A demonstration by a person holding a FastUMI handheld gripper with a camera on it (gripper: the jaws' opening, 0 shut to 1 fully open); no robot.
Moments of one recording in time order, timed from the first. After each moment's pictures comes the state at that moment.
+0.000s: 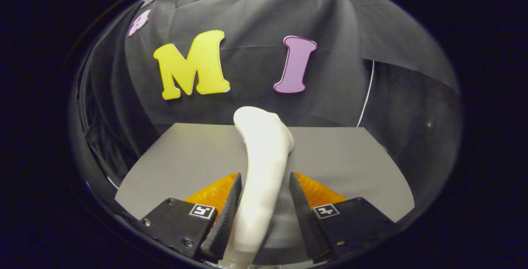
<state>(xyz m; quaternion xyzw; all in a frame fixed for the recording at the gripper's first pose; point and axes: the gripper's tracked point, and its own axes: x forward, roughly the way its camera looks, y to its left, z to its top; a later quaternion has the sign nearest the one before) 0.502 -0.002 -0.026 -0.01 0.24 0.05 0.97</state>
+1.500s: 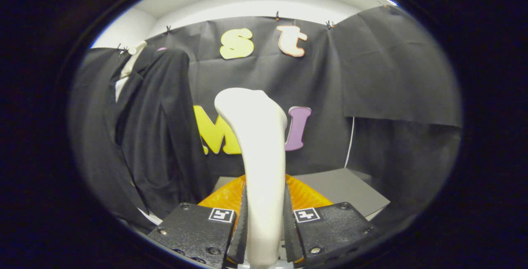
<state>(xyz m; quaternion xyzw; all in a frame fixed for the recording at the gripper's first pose) 0.333 0.110 0.170 0.02 0.02 0.04 1.00</state>
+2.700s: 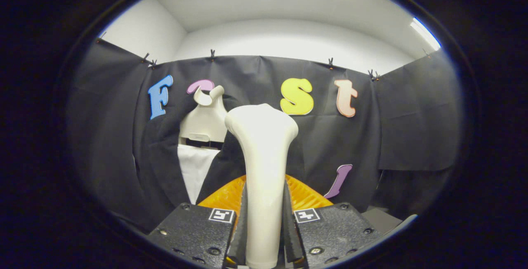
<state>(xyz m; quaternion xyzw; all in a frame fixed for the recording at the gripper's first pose) 0.325 0.373 0.314 -0.03 -0.08 0.06 0.99</state>
